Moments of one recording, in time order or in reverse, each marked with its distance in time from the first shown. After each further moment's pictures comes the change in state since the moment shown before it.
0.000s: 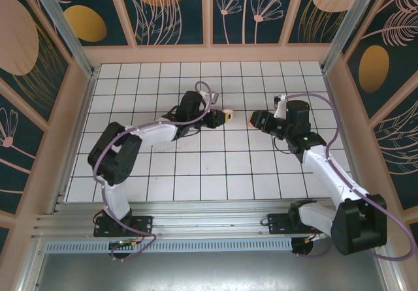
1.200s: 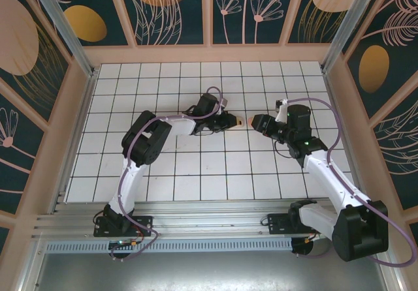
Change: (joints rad) left arm -0.010 0.386 0.274 0.022 0.150 -0.353; right arm 0.000 -0.048 -0.050 -0.002 0.013 0.030
